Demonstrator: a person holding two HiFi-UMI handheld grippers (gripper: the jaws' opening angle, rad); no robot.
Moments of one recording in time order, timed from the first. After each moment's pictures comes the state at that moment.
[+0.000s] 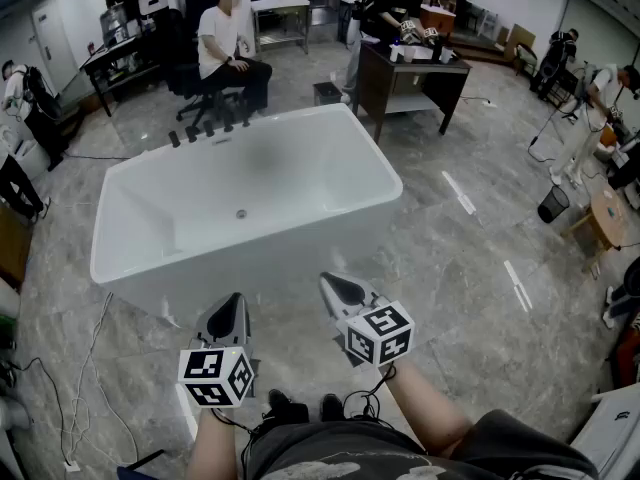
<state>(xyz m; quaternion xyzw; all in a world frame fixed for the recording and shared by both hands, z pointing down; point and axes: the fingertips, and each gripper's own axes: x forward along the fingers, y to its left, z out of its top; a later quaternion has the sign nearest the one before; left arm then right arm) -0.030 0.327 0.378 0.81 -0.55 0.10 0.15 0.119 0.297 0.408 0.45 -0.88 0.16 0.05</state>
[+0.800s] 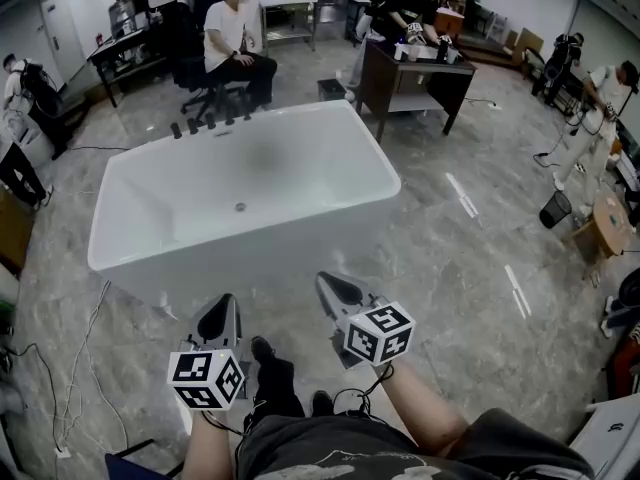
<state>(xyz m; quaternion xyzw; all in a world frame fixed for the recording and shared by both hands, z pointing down) -0.009 0.351 0.378 0.80 -0.57 0.08 0.16 0.150 0.311 0.415 0.43 -0.88 0.21 0.00</state>
